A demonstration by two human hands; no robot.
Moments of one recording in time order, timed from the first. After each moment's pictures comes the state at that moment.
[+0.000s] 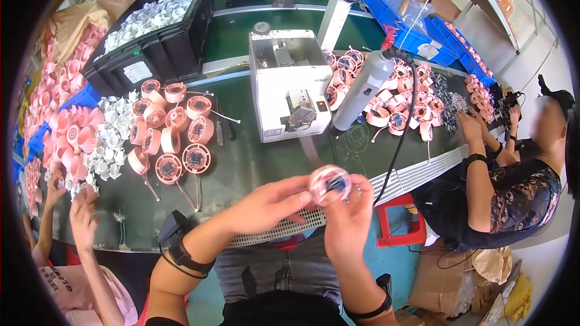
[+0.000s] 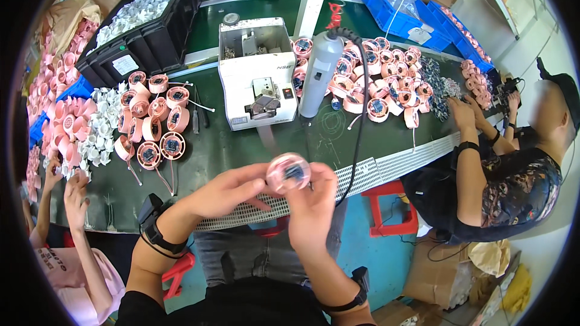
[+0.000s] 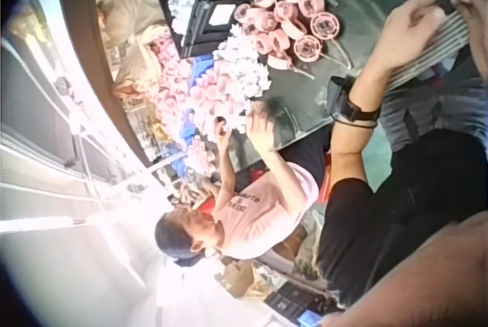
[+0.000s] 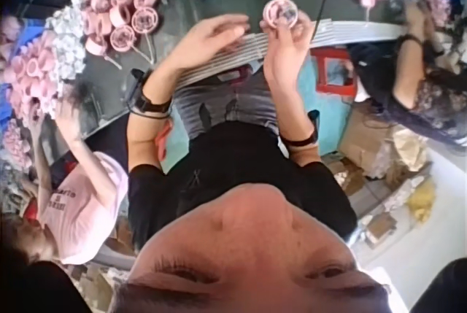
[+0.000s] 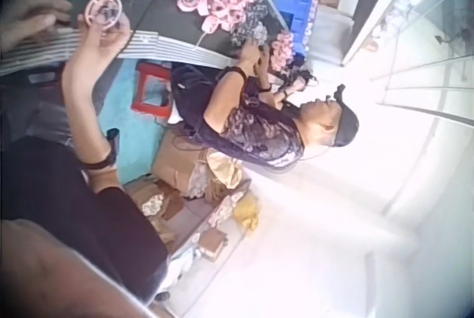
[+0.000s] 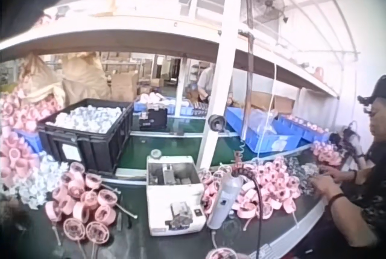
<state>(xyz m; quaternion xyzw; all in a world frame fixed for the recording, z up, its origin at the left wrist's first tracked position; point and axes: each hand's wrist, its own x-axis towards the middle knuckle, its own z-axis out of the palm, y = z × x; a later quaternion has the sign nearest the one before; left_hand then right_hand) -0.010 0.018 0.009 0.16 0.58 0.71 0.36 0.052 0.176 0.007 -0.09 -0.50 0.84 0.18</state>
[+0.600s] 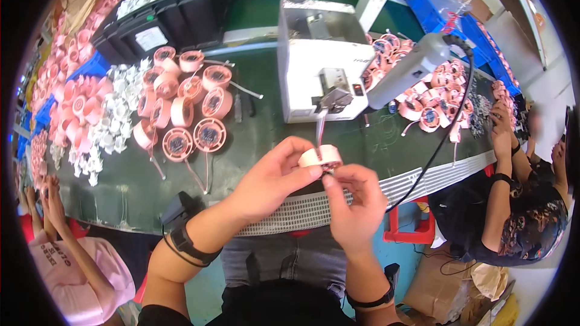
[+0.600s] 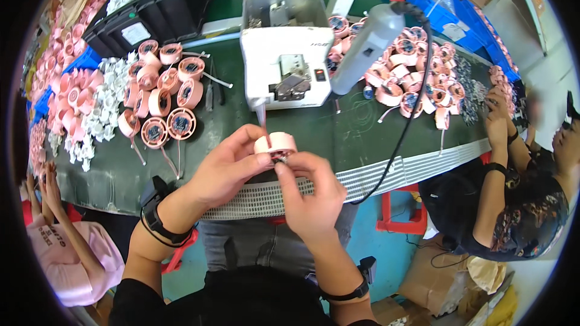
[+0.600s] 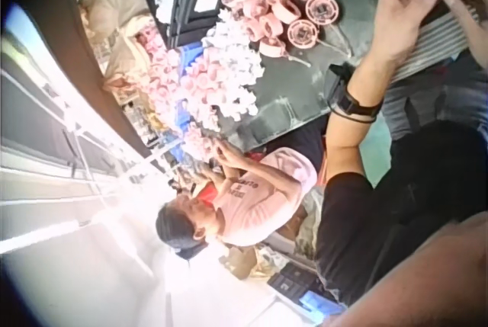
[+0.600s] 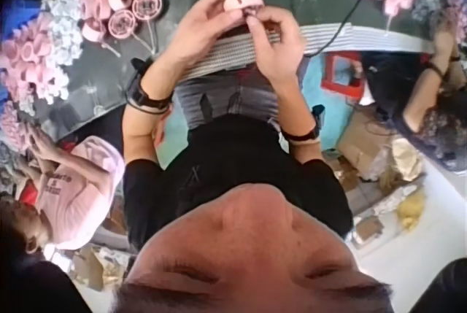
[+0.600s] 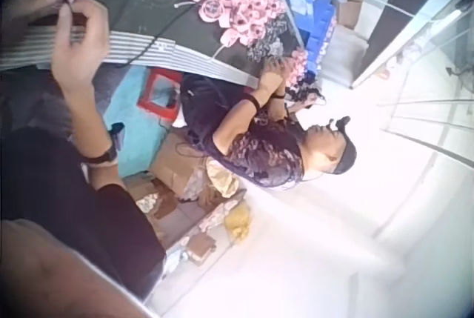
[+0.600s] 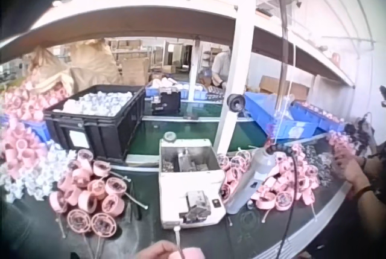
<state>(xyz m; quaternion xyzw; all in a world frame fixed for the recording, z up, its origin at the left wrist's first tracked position) -0.016 0.012 -0.006 0.09 0.42 0.86 0.26 0.029 0.168 -0.004 0.02 -0.75 0.61 0.24</state>
